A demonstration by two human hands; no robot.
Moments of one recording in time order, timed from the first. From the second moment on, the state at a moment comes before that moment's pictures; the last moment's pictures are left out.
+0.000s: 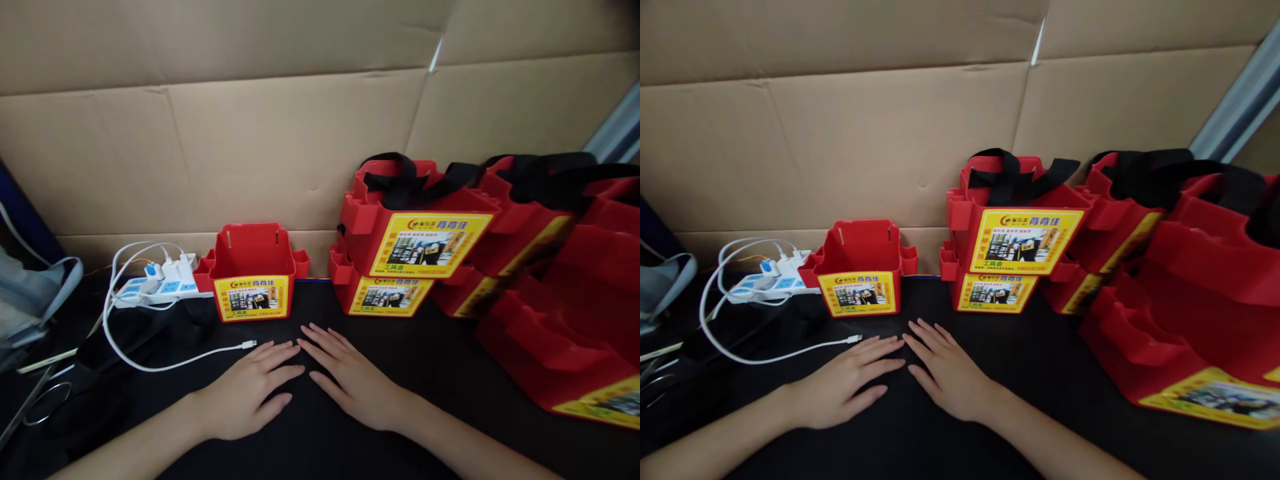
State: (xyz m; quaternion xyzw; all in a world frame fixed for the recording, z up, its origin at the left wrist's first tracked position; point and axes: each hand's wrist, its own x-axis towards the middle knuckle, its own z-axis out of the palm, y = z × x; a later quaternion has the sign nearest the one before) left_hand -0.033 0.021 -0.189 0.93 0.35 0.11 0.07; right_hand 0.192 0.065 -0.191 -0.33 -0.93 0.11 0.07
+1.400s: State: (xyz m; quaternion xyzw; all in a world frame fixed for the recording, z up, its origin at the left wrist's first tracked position) left_hand -0.140 0.087 -0.144 0.63 0.59 0.49 0.12; right_hand 0.192 0.061 -0.188 -0.32 -0.93 0.13 0.11
